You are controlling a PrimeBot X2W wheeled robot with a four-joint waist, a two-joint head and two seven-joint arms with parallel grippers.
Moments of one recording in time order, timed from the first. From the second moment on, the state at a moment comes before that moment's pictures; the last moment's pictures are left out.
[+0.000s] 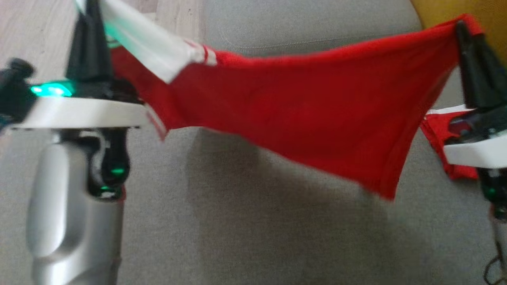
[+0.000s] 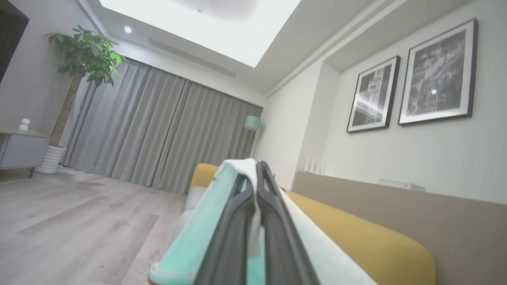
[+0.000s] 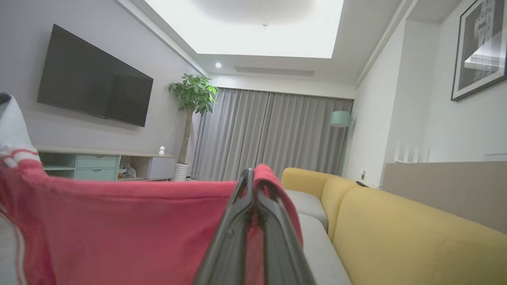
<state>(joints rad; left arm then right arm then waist) -0.50 0.08 -0.09 -0.09 -0.49 0.00 0.08 -0.31 -0.35 0.10 -0.21 0.29 0.13 0.02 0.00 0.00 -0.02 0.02</state>
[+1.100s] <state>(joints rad) -1.47 0.22 -0.14 0.74 -0.29 -0.08 -0.13 -1.31 -0.35 0.27 0.65 0.15 0.13 -0.18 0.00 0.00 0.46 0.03</state>
